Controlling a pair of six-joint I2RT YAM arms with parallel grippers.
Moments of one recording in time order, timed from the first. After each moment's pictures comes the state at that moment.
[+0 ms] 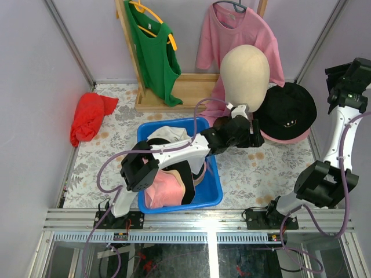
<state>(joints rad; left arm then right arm) -1.05 2.07 1.75 -0.17 -0.14 -0.87 -0.45 1.50 1.63 -0.44 0.07 0.94</state>
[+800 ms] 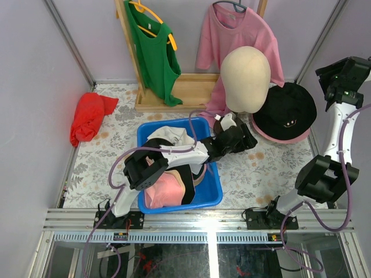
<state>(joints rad) -1.02 2.13 1.54 0.12 -0.20 -1.12 -0.44 1.58 1.64 -0.43 -0.05 0.81</state>
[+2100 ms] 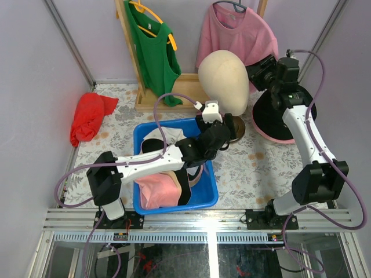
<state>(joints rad) -1.11 1.72 1.39 -0.02 -0.77 -0.68 0.09 1.51 1.49 -0.21 -0.16 0.92</state>
